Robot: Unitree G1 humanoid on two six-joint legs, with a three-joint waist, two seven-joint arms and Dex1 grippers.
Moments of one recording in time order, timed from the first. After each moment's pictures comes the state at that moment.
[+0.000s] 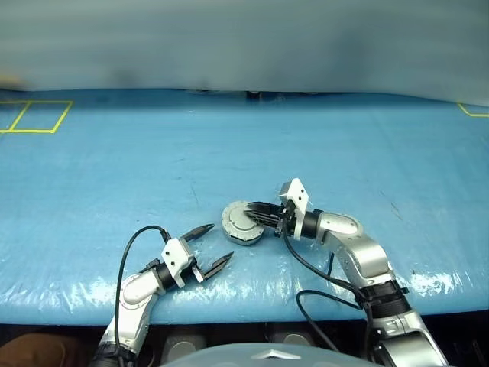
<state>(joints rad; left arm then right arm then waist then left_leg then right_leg) 0.14 0.30 -0.17 0.21 -0.21 -0.50 -0.84 -0.22 -0.34 0.17 -0.07 0.30 0.38 0.91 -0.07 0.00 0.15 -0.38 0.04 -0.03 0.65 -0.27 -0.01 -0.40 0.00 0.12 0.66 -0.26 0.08</state>
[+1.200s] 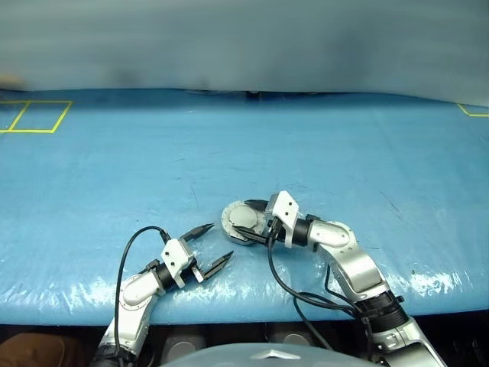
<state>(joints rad) 0.14 0.30 -0.17 0.20 -0.20 -0.50 -0.82 -0.17 -0.35 0.28 -0.12 0.16 0.22 0.81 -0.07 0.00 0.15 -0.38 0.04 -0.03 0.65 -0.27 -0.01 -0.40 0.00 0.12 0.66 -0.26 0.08</state>
